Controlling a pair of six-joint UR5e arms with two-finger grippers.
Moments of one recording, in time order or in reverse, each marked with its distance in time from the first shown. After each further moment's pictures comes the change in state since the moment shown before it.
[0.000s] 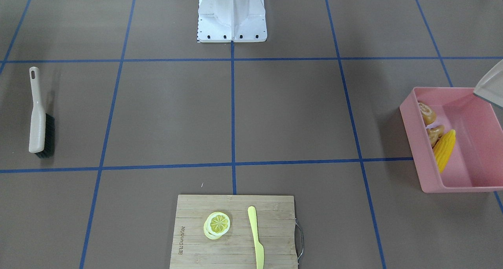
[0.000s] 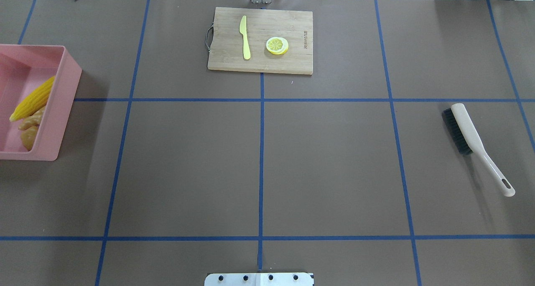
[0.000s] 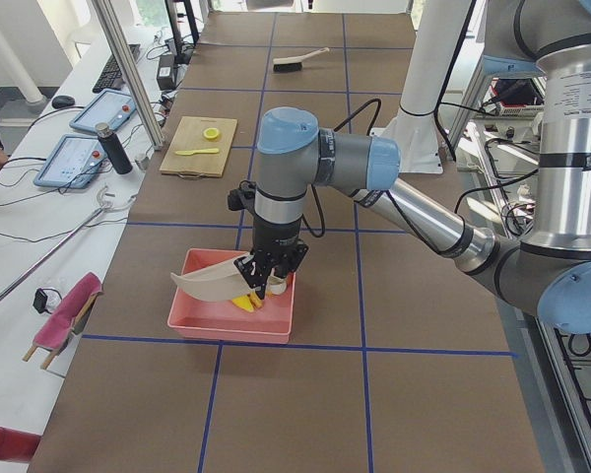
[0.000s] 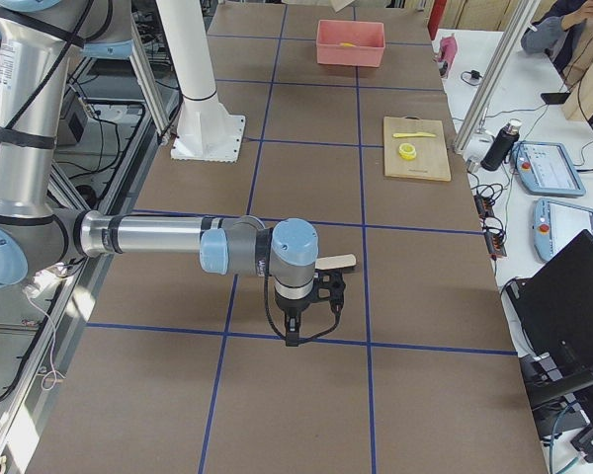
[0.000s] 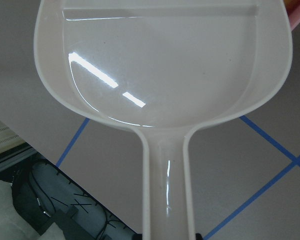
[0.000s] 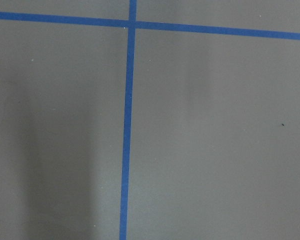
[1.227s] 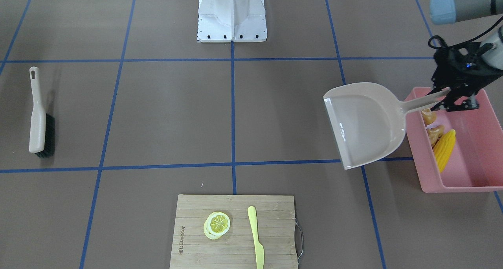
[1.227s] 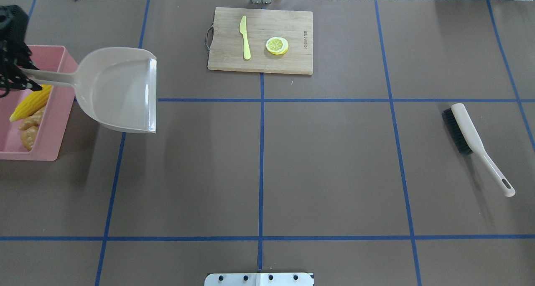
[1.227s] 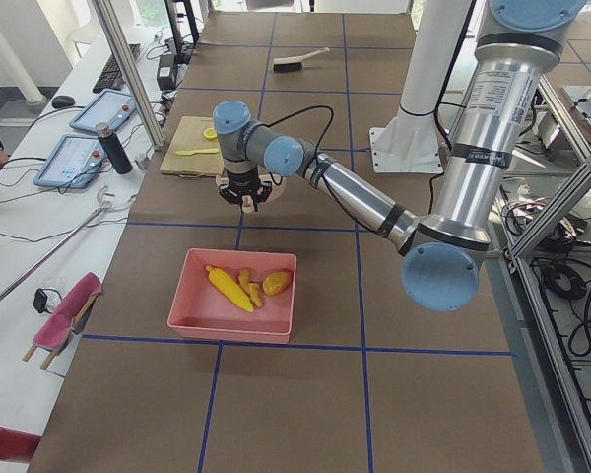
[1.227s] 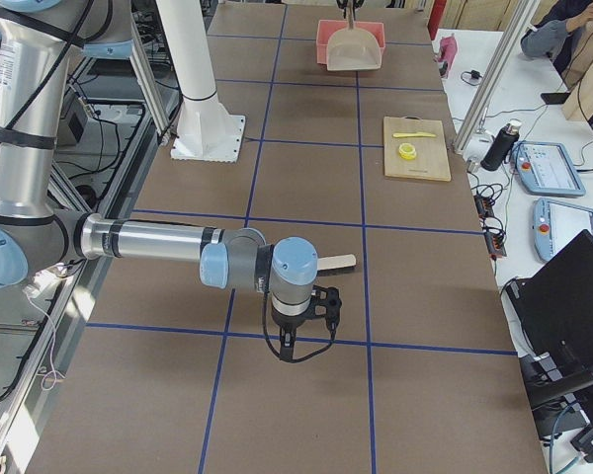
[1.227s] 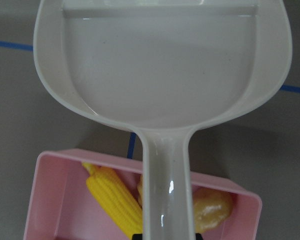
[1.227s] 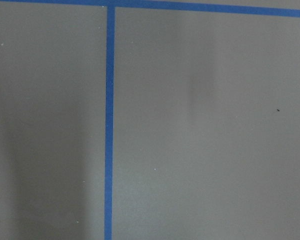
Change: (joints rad) left arm 0.579 -0.250 0.249 -0.387 -0.260 -0.196; right arm 0.000 0.002 -0.060 0.008 -0.003 -0.012
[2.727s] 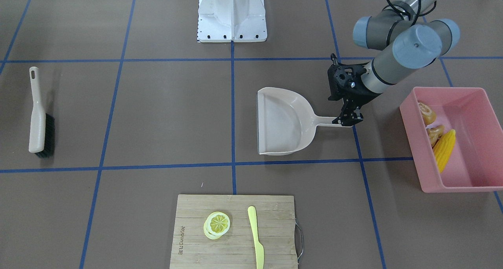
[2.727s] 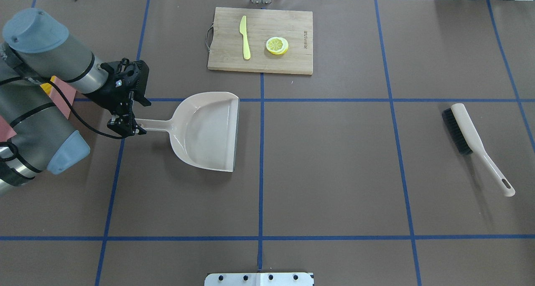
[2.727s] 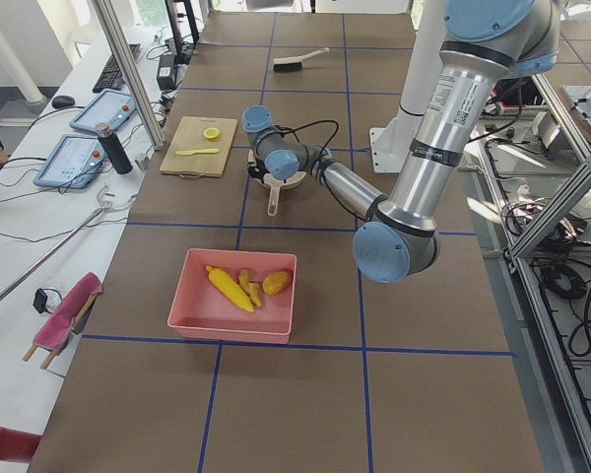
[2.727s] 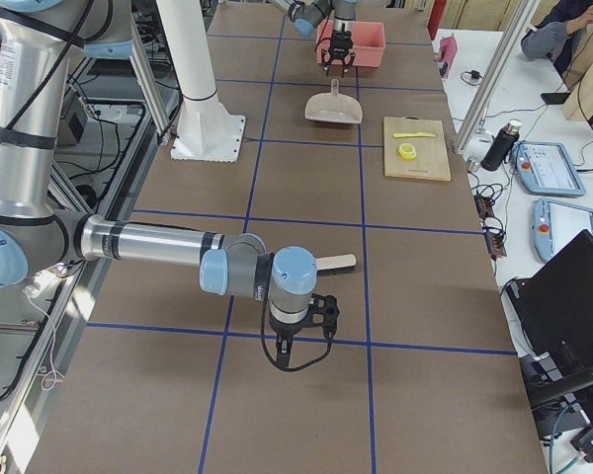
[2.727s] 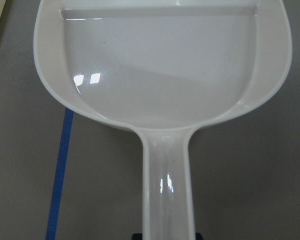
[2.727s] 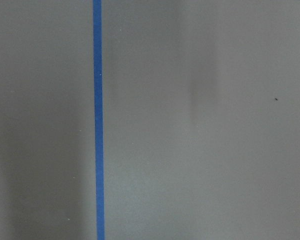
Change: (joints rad) left arm 0.283 -0.121 0.146 -0.352 0.048 -0.313; right arm 0.000 0.000 -0.030 0.001 0.002 0.000
